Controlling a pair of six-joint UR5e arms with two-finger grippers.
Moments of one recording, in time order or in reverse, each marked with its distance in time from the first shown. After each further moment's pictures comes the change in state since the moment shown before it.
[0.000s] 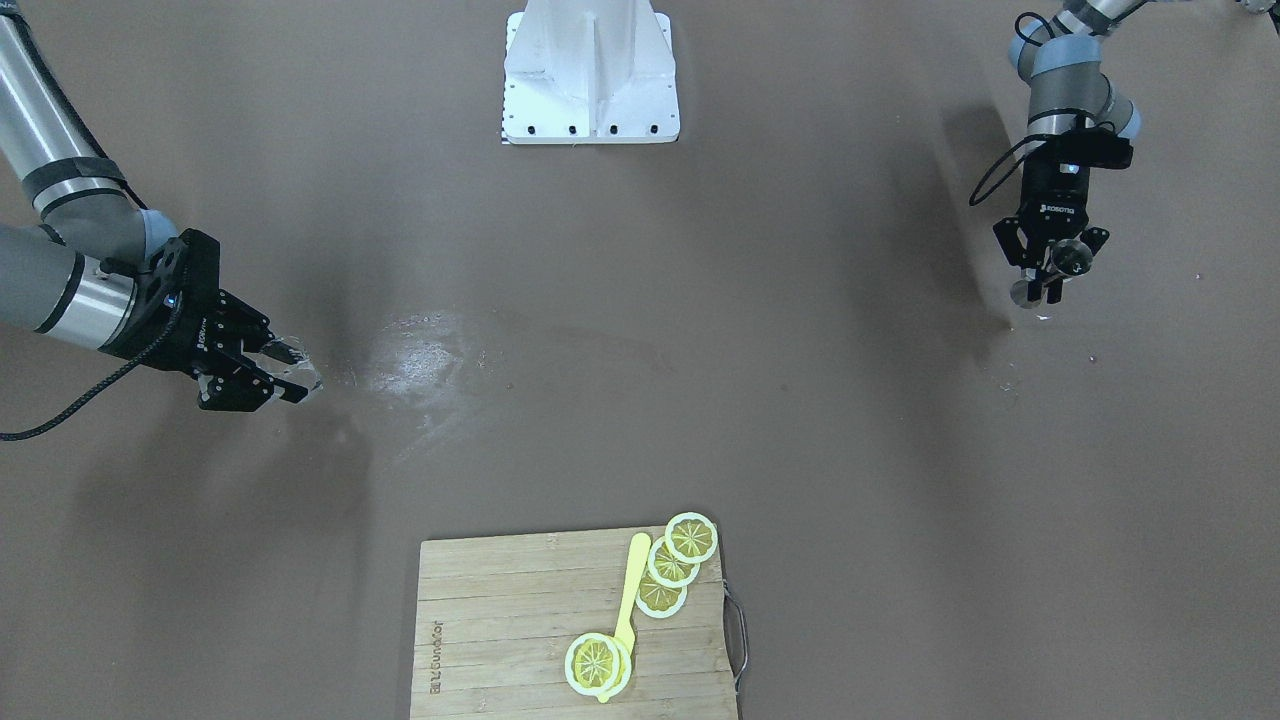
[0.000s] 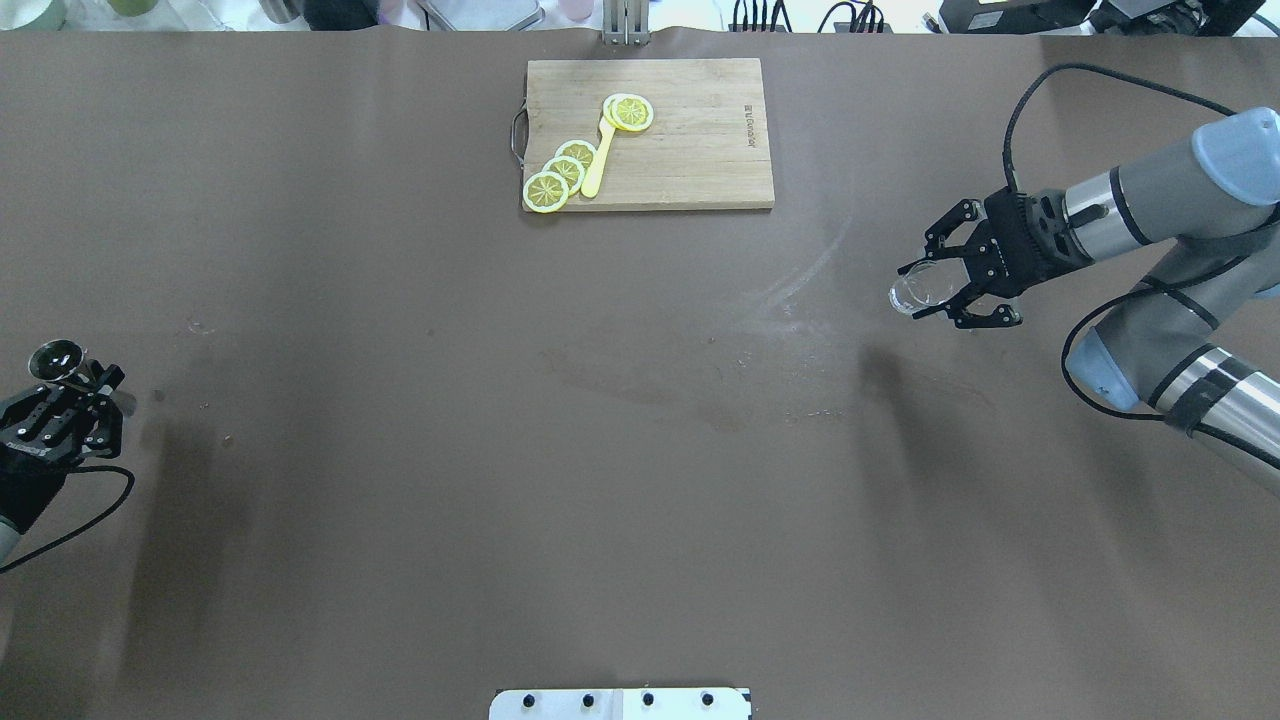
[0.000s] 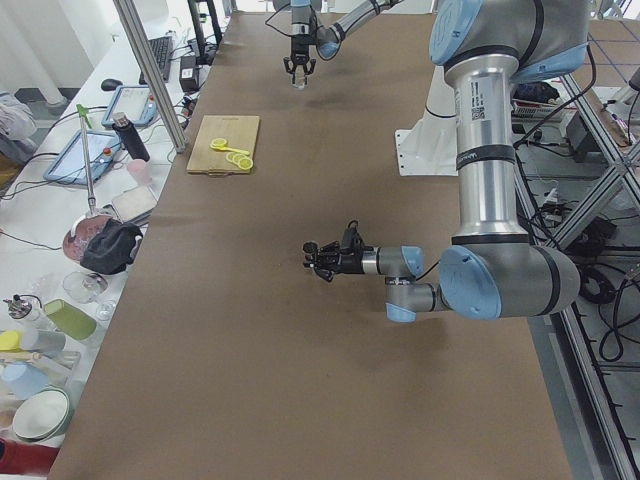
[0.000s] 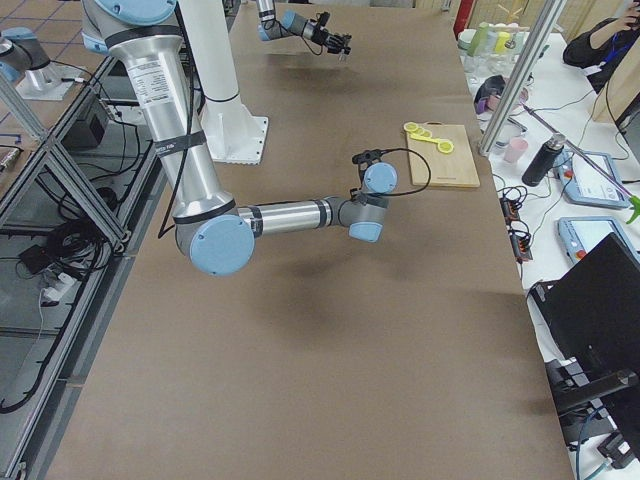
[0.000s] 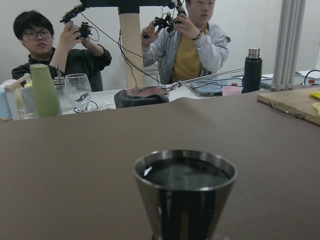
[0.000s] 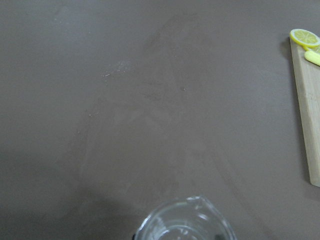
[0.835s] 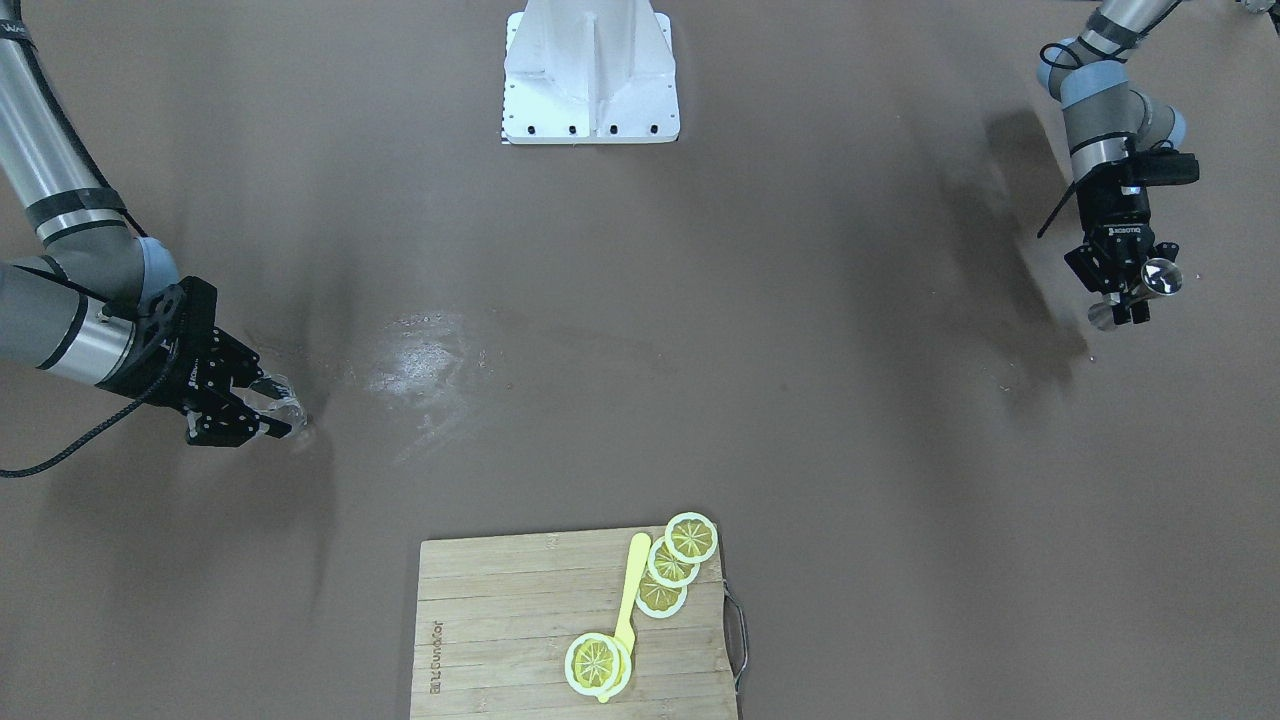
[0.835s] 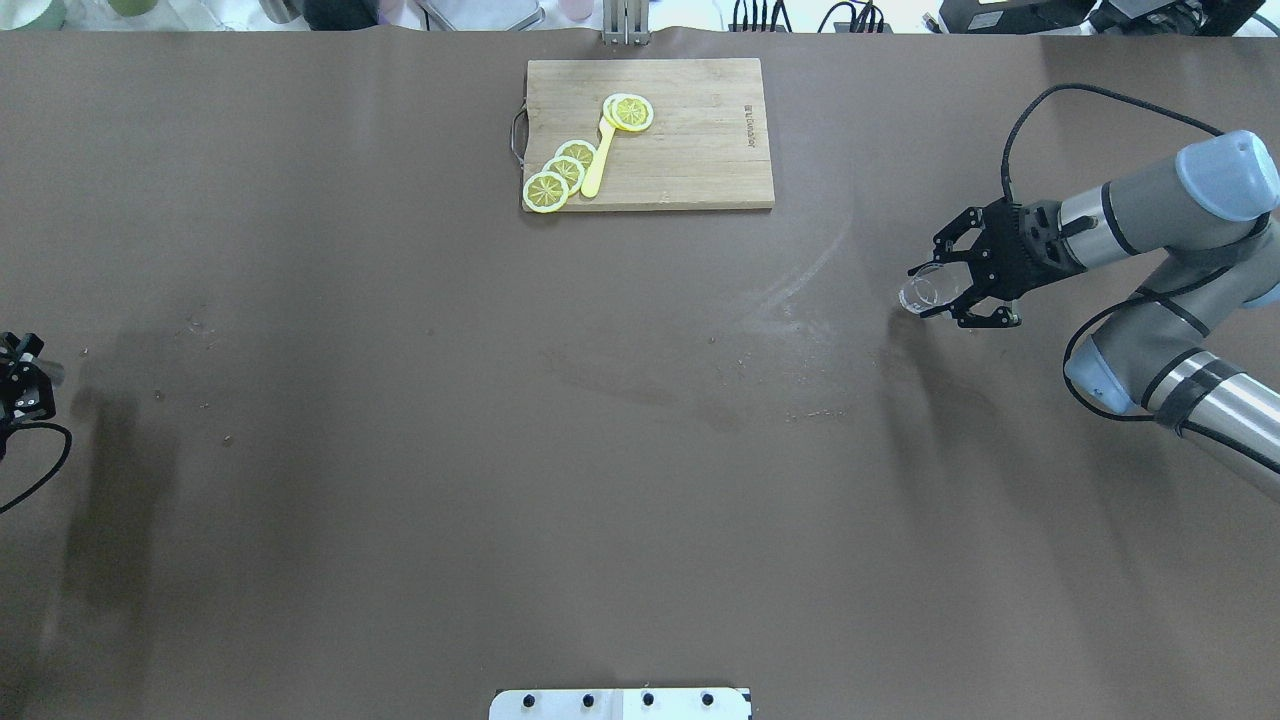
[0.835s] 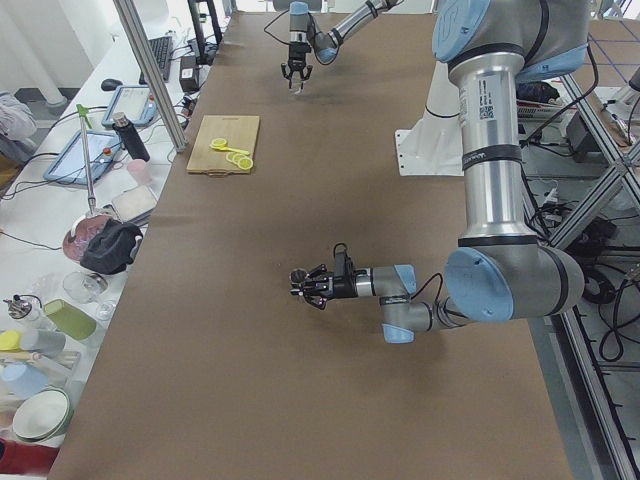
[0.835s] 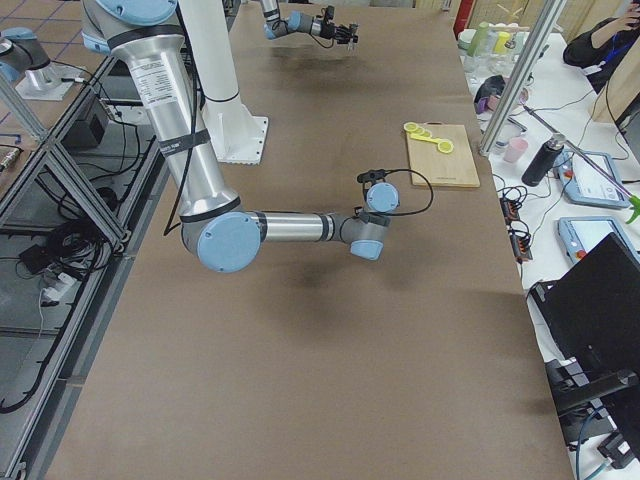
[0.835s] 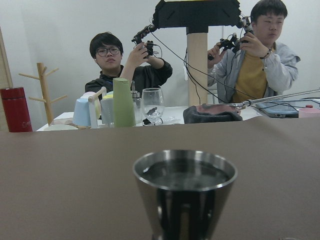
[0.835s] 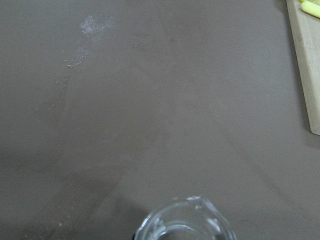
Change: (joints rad) left arm -0.100 -0.013 0.120 0.043 0.053 -0.187; right arm -0.009 0.031 -0.124 0.039 -0.052 0.002
